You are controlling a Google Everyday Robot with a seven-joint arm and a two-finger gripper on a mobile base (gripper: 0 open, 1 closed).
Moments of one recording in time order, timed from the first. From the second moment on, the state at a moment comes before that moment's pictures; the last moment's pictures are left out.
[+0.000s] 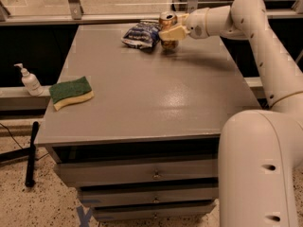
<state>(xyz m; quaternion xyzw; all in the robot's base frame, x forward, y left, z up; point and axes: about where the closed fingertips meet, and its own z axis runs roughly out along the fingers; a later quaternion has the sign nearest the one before) 0.829 -0.086 0.900 -0.46 0.67 0.25 0.53</state>
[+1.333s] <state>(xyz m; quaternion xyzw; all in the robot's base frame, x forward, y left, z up) 0.826 -0.068 0.881 -0.43 0.68 0.34 0.49</state>
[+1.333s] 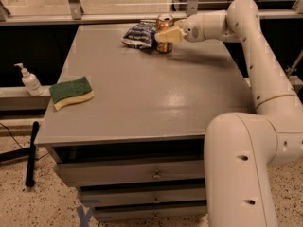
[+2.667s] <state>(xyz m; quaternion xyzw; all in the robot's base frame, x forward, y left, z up) 0.800 -0.155 0.910 -0.37 0.68 0.35 0.53</state>
